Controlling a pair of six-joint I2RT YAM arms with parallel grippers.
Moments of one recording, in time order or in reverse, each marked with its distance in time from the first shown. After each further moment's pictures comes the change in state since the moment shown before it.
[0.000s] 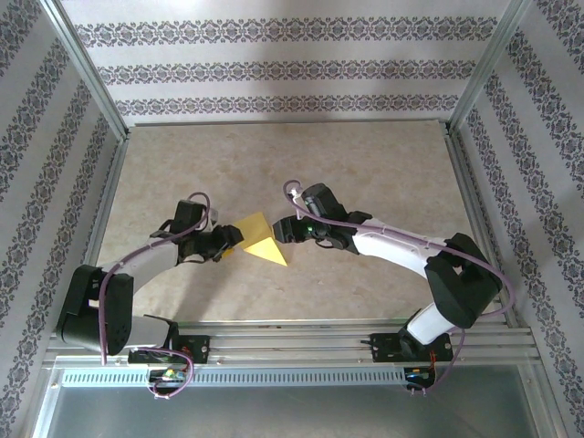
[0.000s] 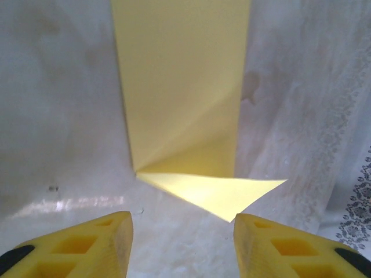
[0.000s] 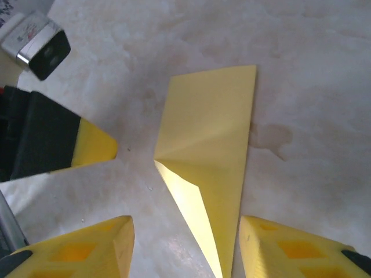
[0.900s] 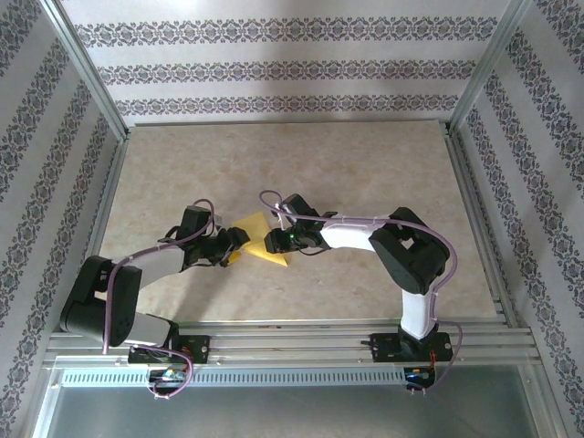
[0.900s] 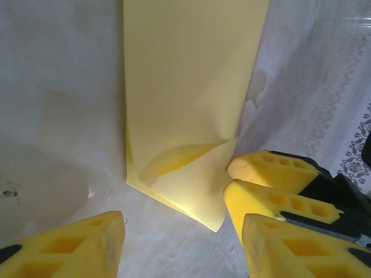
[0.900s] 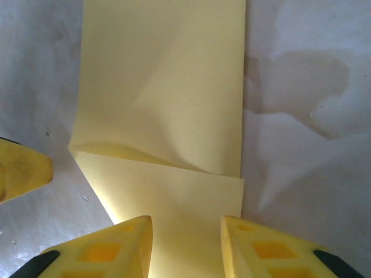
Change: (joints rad) left arm -0.045 0.064 -0.062 0.202 0.010 -0.191; right arm 0.029 0.346 0.126 0.002 -0.044 0.092
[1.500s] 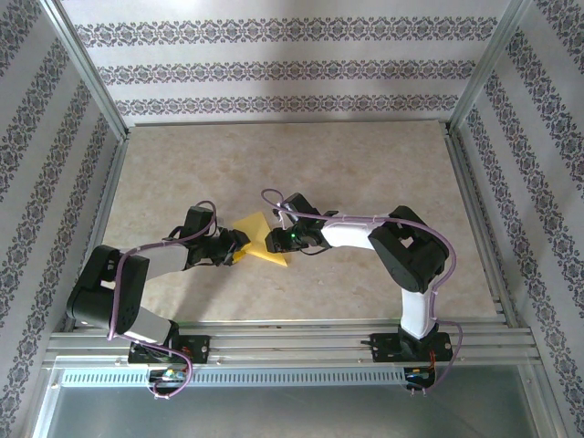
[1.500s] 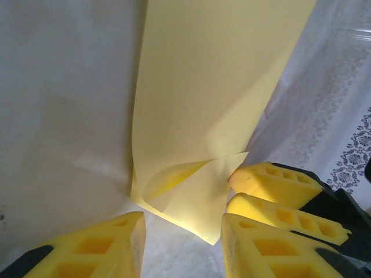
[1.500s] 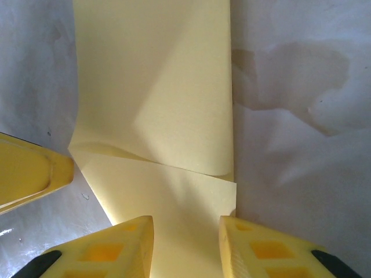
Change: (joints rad) left arm -0.005 0.070 0.000 0.061 0.013 -0.082; right arm -0.017 0.008 -0.001 0.003 -0.035 0.011
